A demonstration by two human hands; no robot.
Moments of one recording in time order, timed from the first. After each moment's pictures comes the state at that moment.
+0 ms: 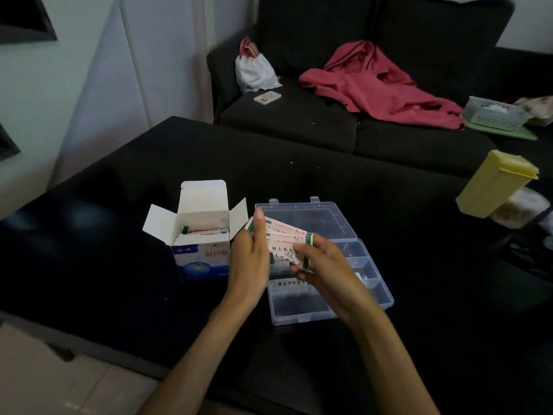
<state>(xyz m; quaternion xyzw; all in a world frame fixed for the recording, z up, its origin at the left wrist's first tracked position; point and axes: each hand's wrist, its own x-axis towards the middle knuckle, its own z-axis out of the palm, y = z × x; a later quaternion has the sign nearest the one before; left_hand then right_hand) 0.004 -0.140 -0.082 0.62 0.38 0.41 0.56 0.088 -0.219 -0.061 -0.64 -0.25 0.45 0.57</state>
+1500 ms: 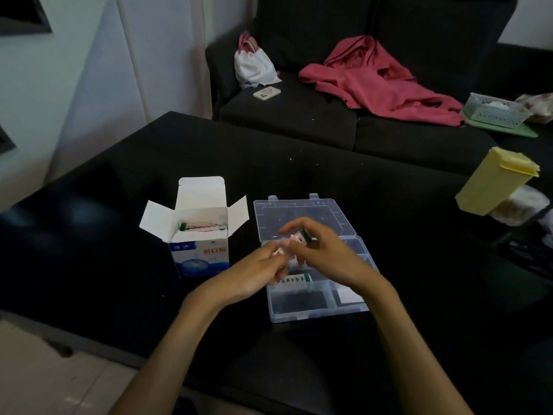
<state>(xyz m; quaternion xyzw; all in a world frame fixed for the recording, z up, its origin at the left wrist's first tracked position) -0.014 -0.130 -0.072 0.77 0.26 0.02 0.58 0.124 -0.211 -0.062 -0.68 -0.52 0.34 0.39</state>
